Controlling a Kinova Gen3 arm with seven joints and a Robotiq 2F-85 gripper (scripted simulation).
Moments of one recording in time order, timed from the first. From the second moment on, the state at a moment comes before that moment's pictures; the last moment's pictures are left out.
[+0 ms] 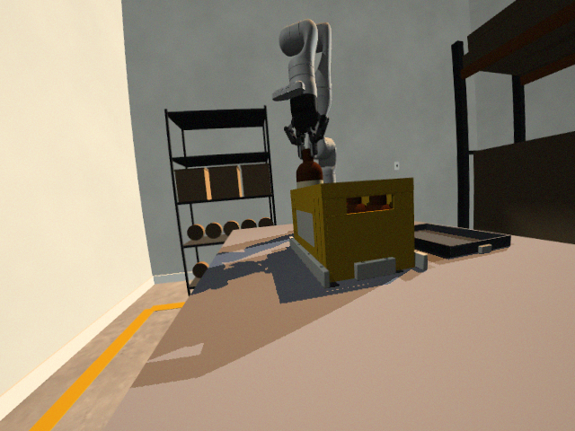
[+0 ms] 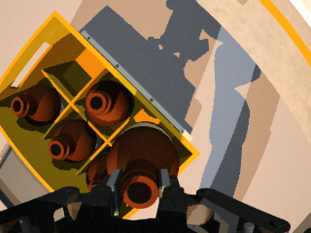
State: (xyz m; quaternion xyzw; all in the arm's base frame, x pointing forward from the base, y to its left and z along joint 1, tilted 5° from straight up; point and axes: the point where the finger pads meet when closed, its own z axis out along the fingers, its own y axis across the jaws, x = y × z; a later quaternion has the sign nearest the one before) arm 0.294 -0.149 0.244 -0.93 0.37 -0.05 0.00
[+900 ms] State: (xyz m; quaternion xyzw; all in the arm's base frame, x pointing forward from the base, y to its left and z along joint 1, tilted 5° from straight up) arm 0.291 -0.149 0.255 -0.93 0.38 -0.04 0.00
